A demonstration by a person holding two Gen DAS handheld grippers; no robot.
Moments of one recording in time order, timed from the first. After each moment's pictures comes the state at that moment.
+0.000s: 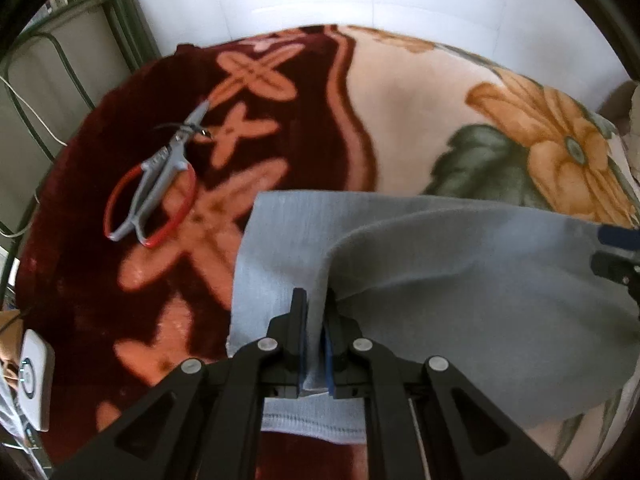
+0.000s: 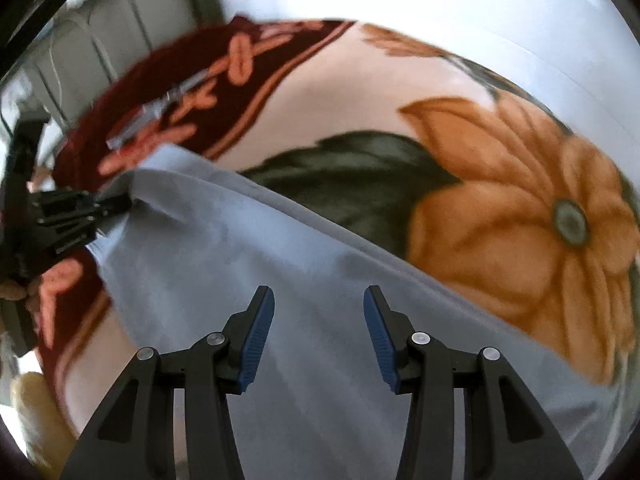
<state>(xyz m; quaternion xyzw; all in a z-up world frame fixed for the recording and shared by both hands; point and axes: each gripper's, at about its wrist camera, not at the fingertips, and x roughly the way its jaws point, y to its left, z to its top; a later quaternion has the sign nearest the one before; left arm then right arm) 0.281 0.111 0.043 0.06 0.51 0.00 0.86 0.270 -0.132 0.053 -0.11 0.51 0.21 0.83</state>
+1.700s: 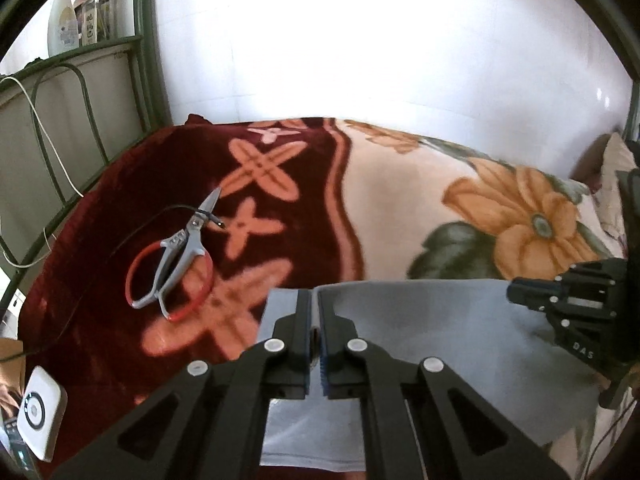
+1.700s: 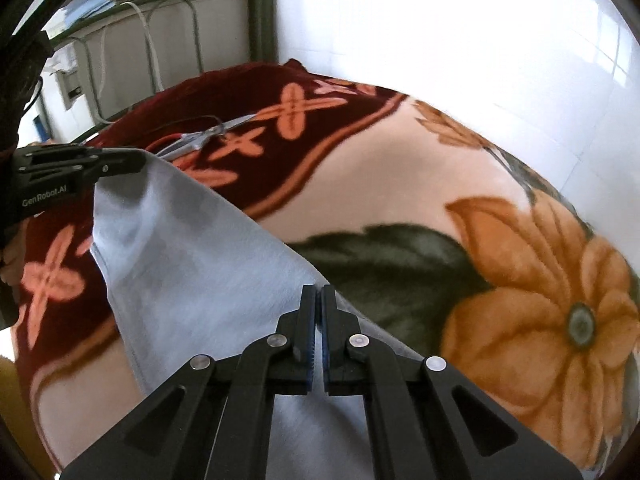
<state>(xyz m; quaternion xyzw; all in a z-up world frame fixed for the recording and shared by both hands) 0.274 0.132 0.104 0.01 0.38 -0.02 0.92 0.275 -0.092 0.065 -0.14 0.39 0.27 0.87</state>
